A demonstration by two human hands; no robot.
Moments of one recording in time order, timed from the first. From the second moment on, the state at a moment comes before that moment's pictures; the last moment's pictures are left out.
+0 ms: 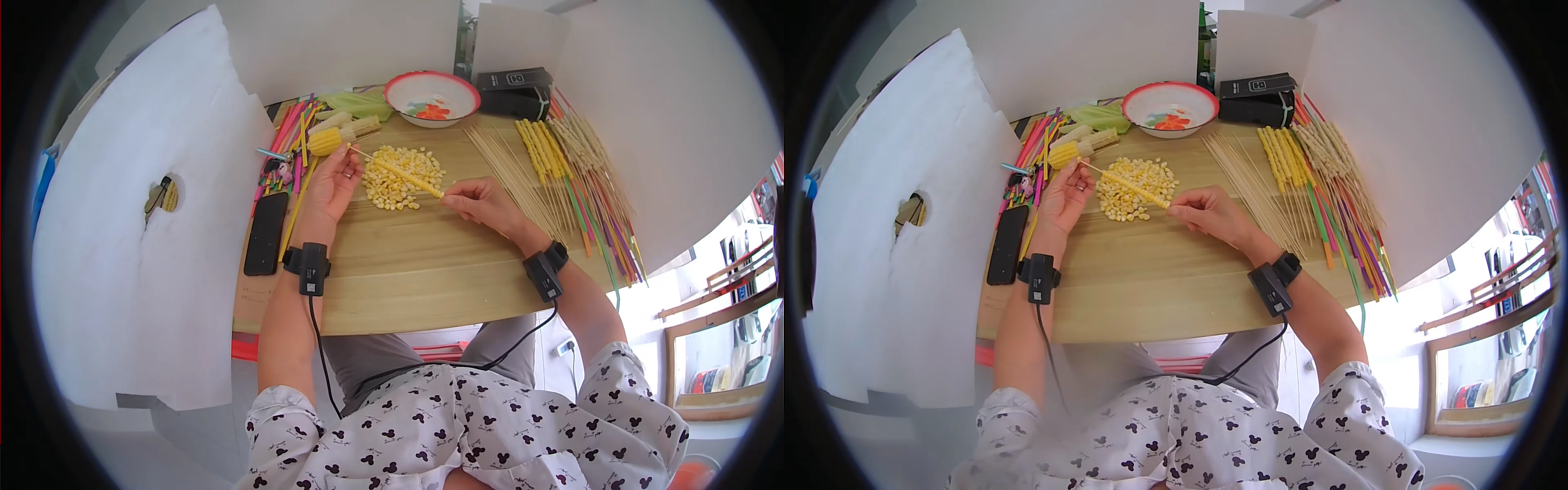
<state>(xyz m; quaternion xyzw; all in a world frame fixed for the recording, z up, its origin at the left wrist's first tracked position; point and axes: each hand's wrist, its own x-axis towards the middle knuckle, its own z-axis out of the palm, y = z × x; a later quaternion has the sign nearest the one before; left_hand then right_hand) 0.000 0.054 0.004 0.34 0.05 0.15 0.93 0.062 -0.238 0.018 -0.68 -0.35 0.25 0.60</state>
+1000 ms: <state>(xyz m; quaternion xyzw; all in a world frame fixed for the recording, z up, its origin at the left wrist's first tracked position) -0.001 0.030 0.000 0.40 0.02 0.10 0.91 0.062 -0.238 0.018 -0.68 -0.36 0.26 0.58</state>
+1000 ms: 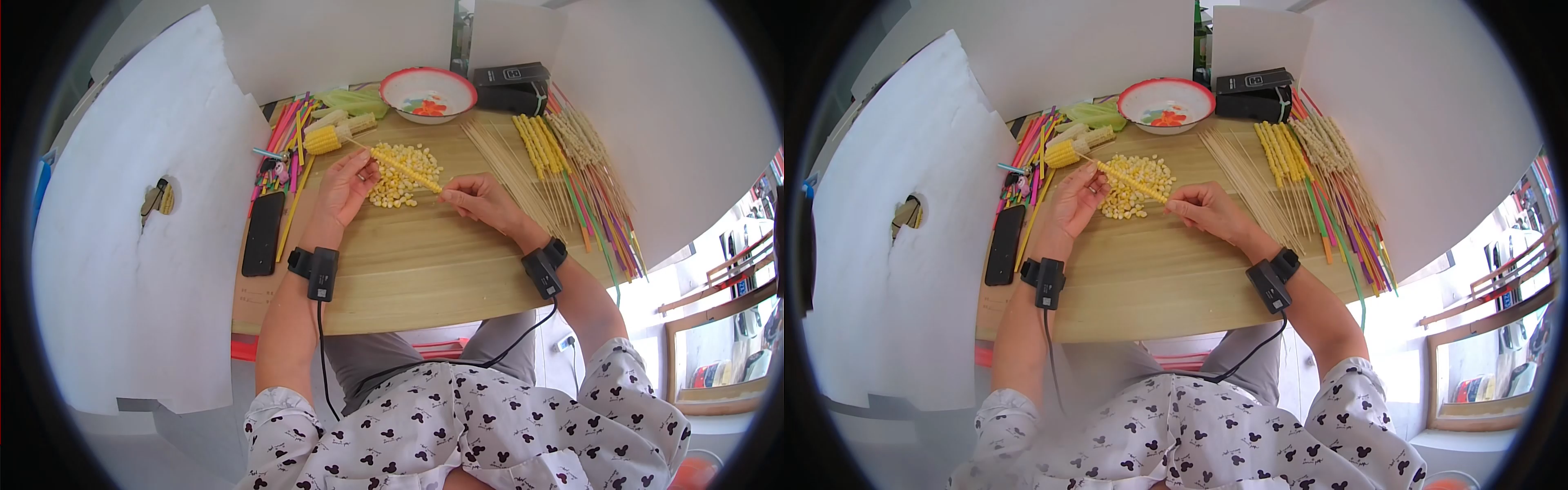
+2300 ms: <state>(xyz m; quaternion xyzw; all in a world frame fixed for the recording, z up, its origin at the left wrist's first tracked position) -0.009 0.009 0.008 0.91 0.00 0.21 0.37 0.067 -0.238 0.019 -0.71 -0.32 0.22 0.58</state>
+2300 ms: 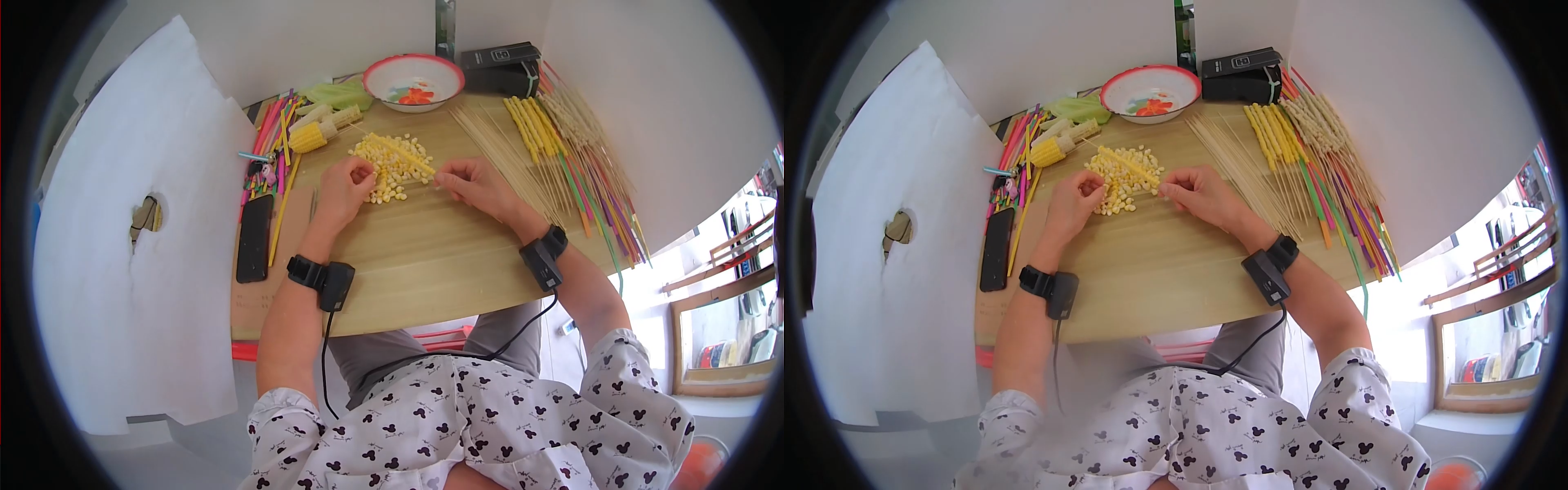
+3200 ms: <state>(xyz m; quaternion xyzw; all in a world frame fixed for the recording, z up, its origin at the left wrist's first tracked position) 0.003 0.056 -0.008 0.54 0.11 0.27 0.79 0.062 -0.235 0.019 -0.68 -0.35 0.29 0.58</state>
